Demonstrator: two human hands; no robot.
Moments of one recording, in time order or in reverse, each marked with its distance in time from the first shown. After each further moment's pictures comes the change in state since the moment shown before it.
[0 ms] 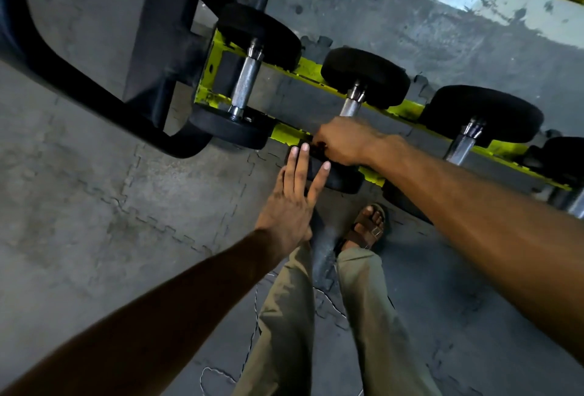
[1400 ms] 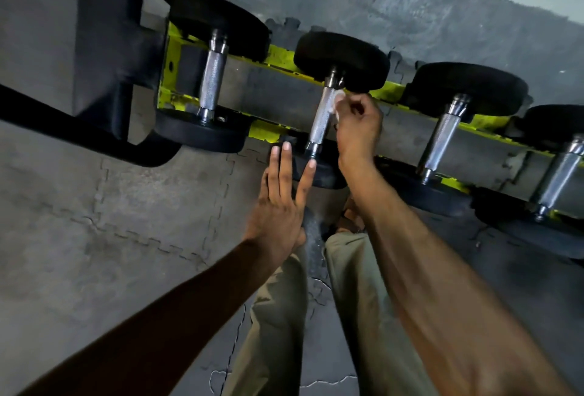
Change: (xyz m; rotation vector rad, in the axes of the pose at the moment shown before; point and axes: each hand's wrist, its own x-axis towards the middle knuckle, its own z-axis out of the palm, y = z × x) left_hand 0.006 -0.004 0.015 -0.048 0.064 0.083; right_hand 0.012 0.004 0.066 1.541 1.156 0.810
